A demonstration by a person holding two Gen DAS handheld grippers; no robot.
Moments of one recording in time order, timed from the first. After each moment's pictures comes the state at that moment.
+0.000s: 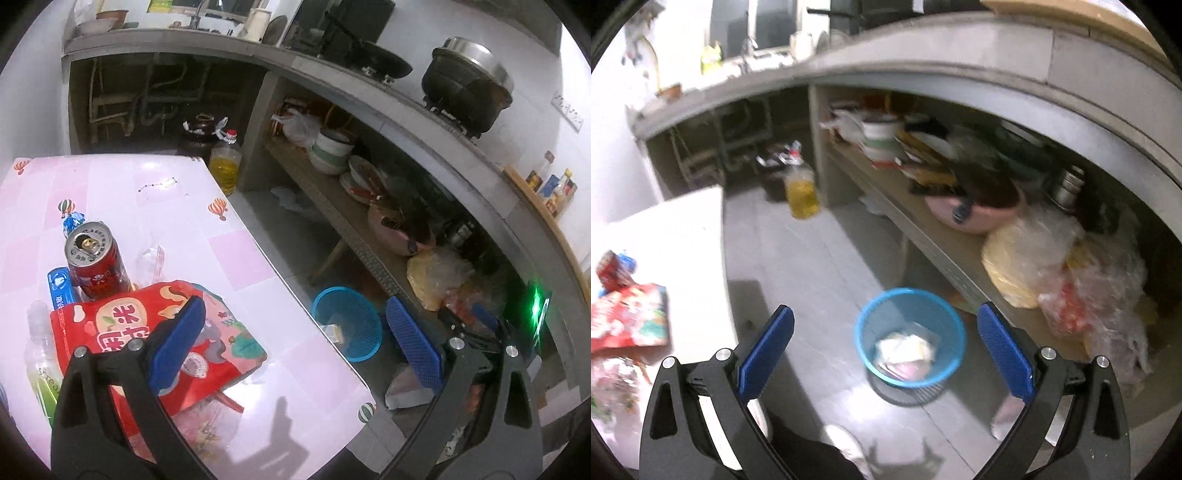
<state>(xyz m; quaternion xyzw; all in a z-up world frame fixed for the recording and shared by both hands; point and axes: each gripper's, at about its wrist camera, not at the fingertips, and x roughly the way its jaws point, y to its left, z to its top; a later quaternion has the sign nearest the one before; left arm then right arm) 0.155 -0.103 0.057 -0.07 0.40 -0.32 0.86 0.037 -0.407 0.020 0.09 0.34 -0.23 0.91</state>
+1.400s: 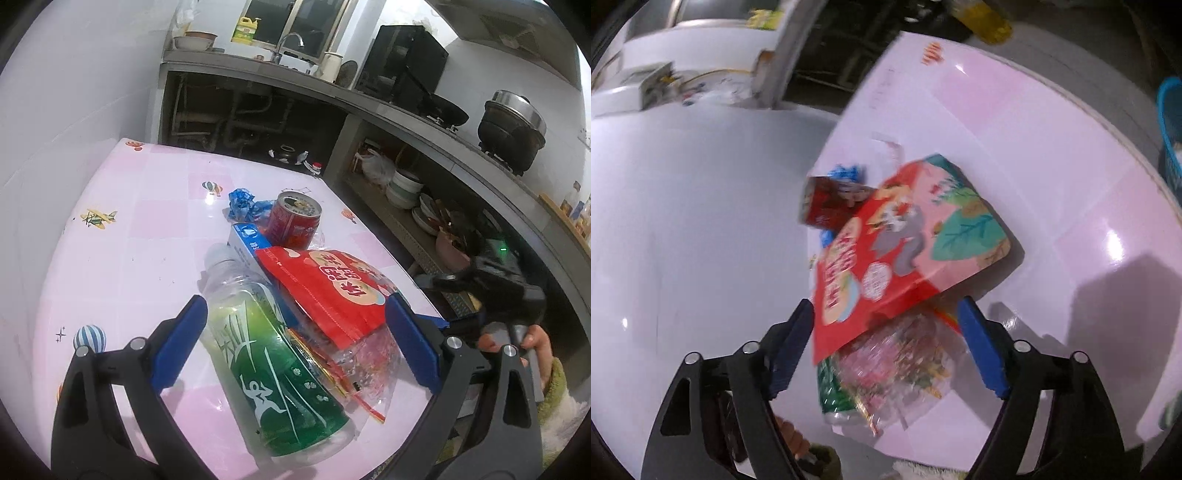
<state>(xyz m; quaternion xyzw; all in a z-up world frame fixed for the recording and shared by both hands) 0.099 0.101 0.017 -0.09 0.34 -0.20 0.91 0.161 -0.247 -0.094 0.49 0.49 0.18 0.70</state>
